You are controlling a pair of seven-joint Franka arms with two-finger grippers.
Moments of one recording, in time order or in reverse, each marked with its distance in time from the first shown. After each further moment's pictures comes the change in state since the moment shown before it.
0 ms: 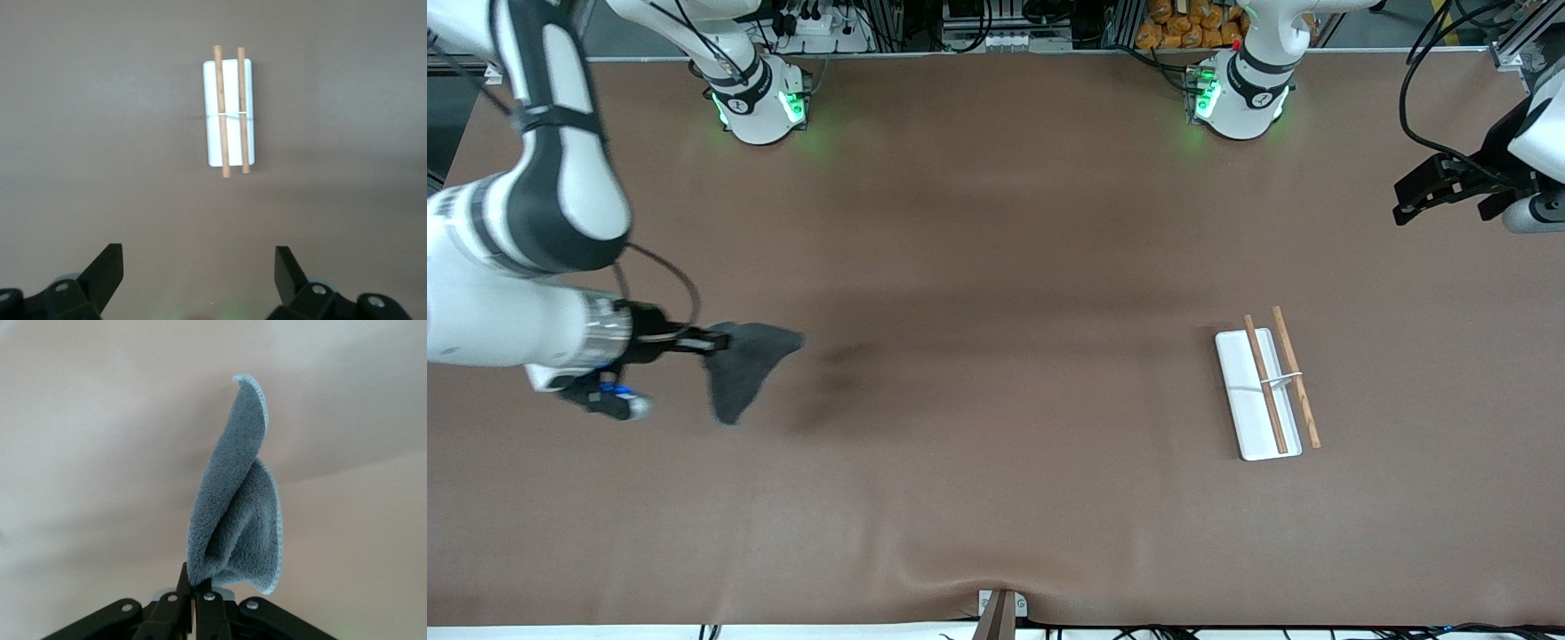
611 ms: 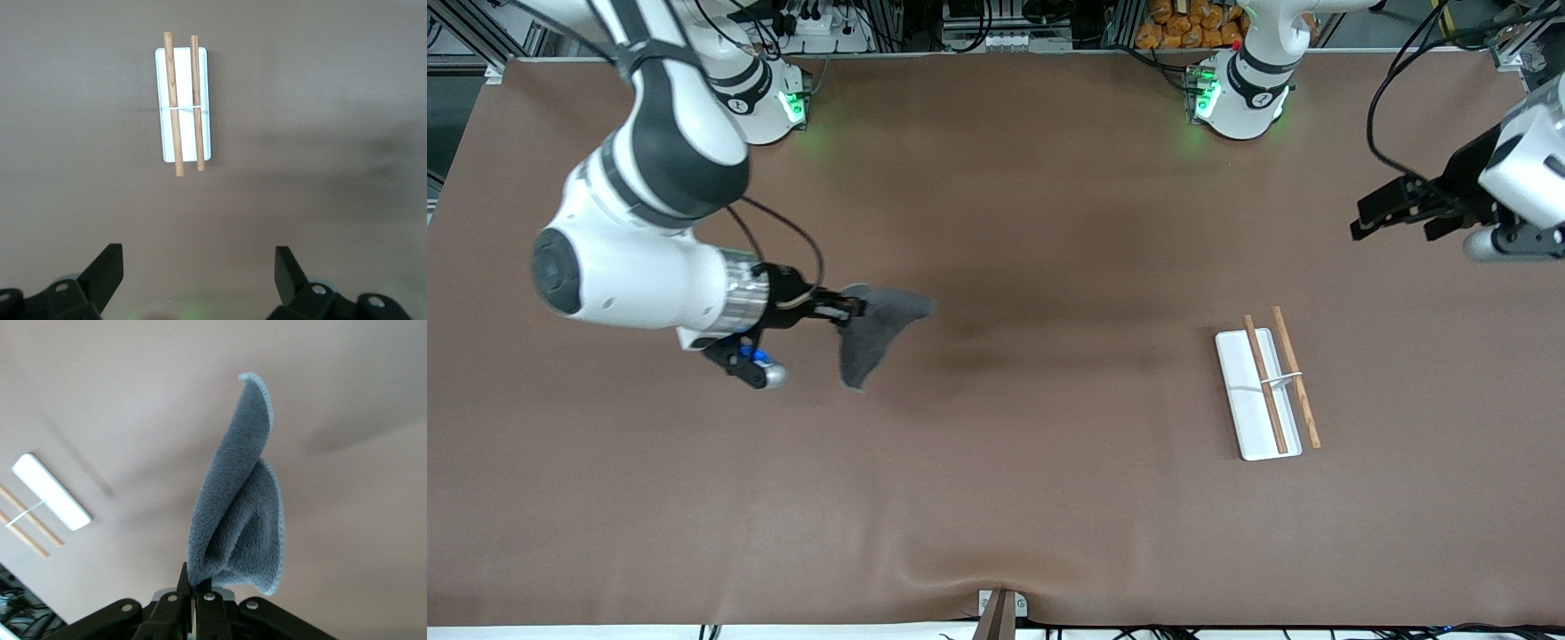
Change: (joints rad) left arm -0.001 0.069 -0.001 -0.002 -0.125 0.037 -0.039; right arm 0.214 0.000 0.000 0.044 0.213 0.096 0.311
